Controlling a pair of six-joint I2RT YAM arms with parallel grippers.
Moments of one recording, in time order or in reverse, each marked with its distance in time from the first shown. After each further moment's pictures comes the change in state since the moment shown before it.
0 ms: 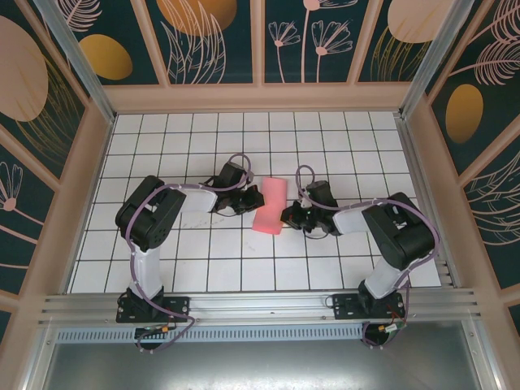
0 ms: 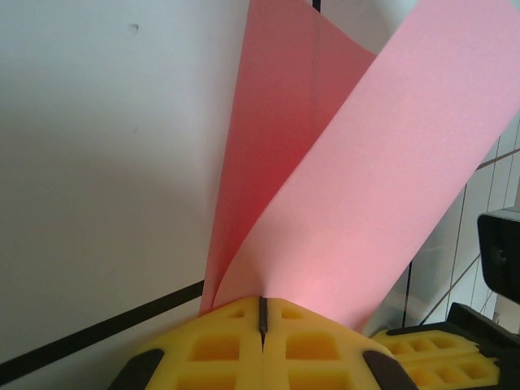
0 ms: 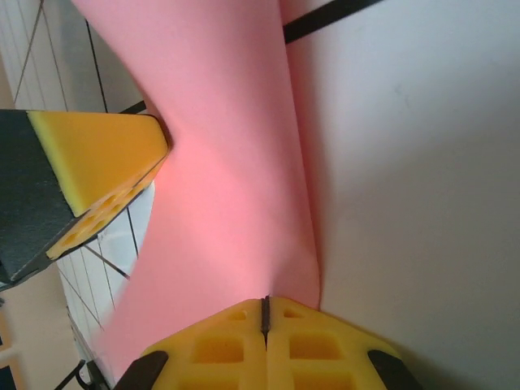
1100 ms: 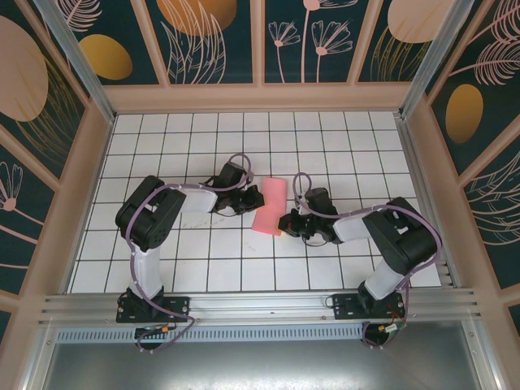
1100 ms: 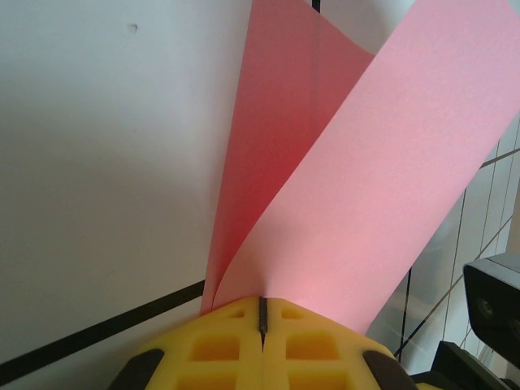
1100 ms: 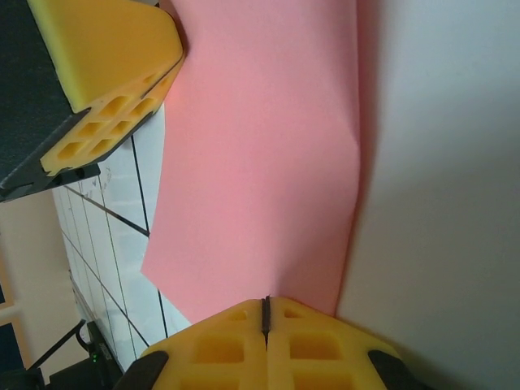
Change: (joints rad) left arm -0.001 0.000 0.000 0.000 0.000 0.000; right arm 0.058 -0.051 -0.068 0.041 -0.020 0.008
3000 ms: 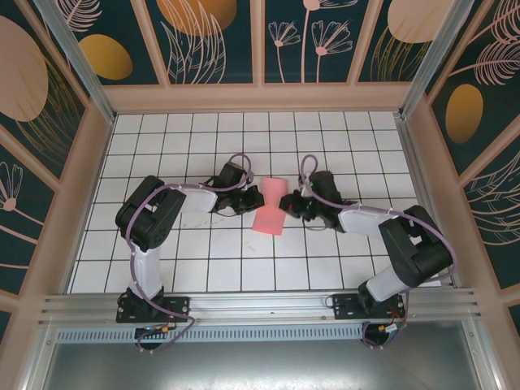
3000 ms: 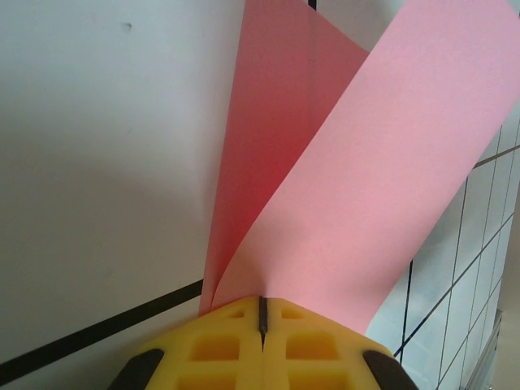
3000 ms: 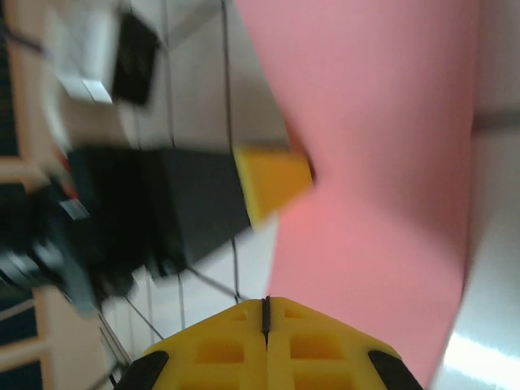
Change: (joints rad) left arm 0.000 0.000 0.000 0.000 0.003 0.011; right arm -0.083 -0.092 0.151 -0.105 0.039 -0.015
